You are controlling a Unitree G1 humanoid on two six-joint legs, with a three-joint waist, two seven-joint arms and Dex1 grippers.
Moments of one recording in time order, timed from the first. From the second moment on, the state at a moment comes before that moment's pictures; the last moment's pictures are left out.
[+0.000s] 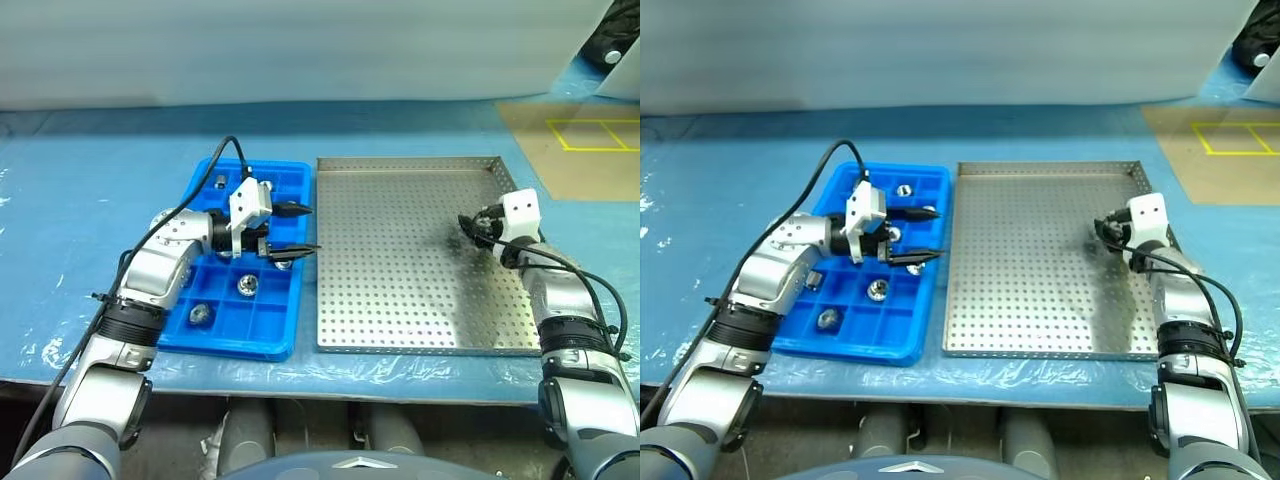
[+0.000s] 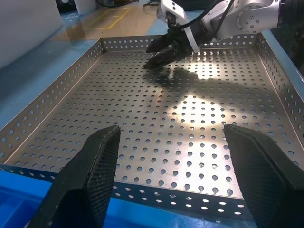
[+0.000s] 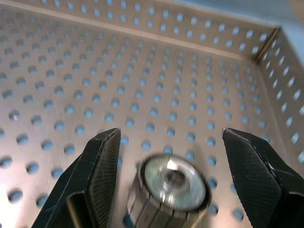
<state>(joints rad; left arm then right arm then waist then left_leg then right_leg) -0.57 0.51 -0.14 0.08 -0.34 0.17 -1.16 -0.50 -0.57 -0.20 0.66 0.11 0.10 0.45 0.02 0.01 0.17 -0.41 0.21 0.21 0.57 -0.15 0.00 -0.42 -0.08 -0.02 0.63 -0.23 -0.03</state>
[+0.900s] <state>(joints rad) -0.55 0.63 -0.05 0.07 -0.40 0.24 -1.18 -0.52 -0.53 0.01 0.05 0.31 0.43 0.81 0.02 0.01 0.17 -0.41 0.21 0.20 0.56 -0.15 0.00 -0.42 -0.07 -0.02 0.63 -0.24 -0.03</state>
